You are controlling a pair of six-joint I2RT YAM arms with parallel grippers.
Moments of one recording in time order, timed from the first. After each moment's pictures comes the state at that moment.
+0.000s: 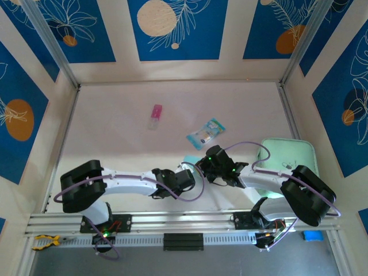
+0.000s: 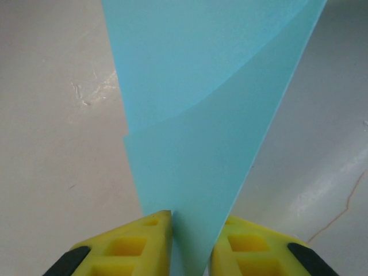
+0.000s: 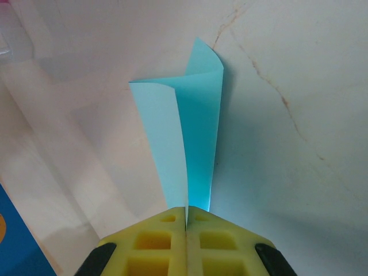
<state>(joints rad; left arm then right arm) -1.24 1.59 0.82 -0.48 -0.38 -0.42 0.77 1.31 0.44 0.08 -0.13 1.60</state>
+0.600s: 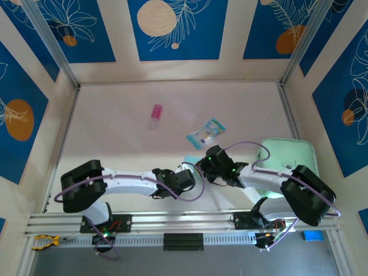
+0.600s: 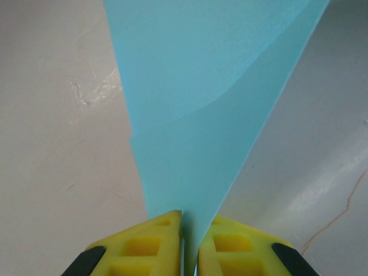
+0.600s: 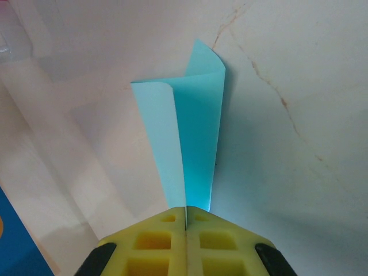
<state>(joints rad) -1.24 1.59 0.83 -0.48 -0.38 -0.42 0.77 1.31 0.44 0.08 -0.13 1.59</state>
